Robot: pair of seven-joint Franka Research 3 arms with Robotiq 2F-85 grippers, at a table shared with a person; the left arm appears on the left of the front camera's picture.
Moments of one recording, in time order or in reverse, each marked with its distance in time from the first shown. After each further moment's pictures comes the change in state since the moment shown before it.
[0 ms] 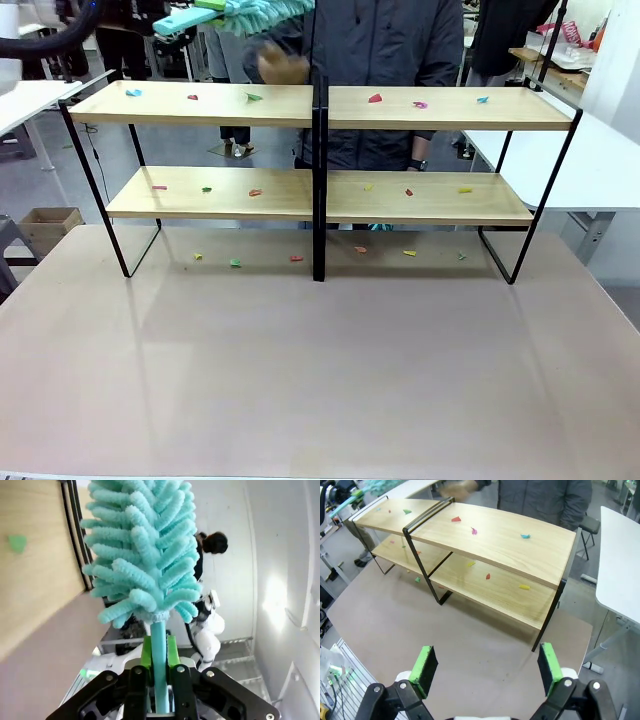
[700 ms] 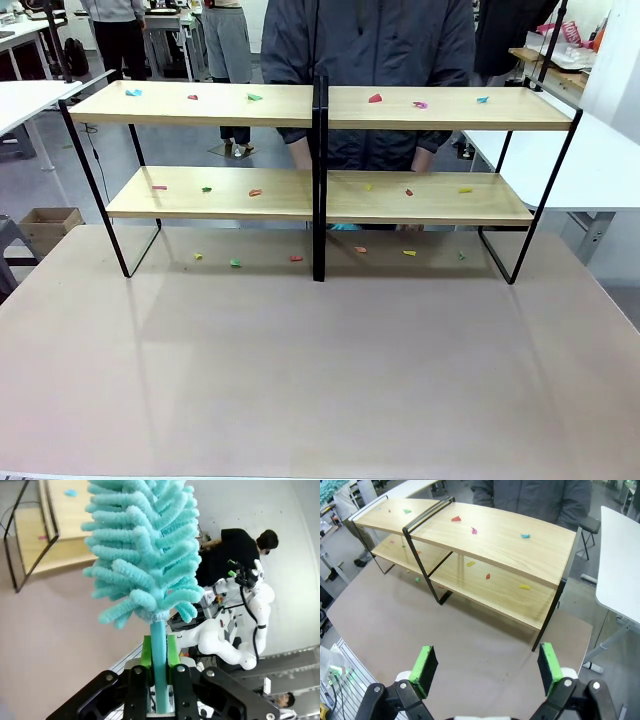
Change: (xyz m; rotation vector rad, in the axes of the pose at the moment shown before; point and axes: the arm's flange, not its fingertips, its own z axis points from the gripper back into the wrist) left arm -0.171 -0.068 0.298 0.364 -0.145 -0.185; right arm 0.000 0.000 0.000 0.000 0.000 0.000
